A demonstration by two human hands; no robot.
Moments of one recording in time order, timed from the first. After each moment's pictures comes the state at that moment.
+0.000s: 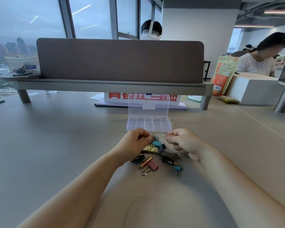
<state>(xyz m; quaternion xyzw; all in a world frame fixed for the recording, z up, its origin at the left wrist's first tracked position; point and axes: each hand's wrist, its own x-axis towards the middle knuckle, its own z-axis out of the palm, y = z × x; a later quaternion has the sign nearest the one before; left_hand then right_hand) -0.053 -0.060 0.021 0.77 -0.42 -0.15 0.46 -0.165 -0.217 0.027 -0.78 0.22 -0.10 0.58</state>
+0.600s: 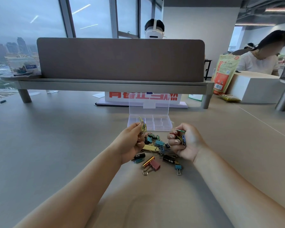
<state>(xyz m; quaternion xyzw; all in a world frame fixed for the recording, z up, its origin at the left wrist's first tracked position) -0.051 -0.064 0.030 0.53 -0.17 -0.39 0.73 -0.154 -0.218 0.020 -0.42 0.20 -0.10 0.88</state>
